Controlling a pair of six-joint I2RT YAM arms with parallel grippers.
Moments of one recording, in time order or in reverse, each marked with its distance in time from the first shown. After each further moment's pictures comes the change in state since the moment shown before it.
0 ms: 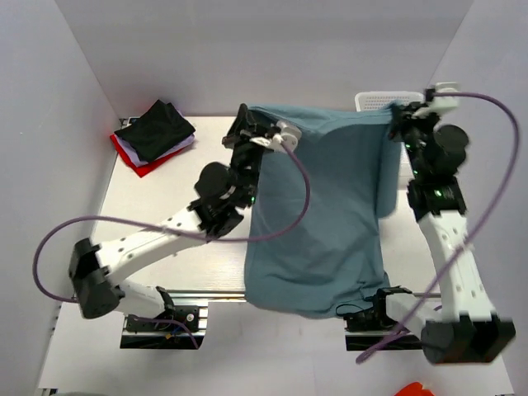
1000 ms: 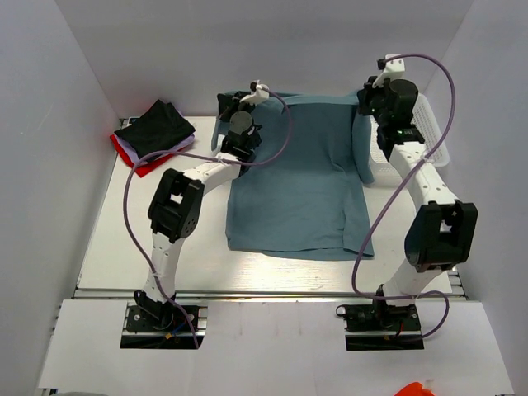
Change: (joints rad) left arm 0.515 0.851 0.419 0.196 -0.122 -0.213; right arm 0.026 0.687 0.332 0.058 -0.050 0.001
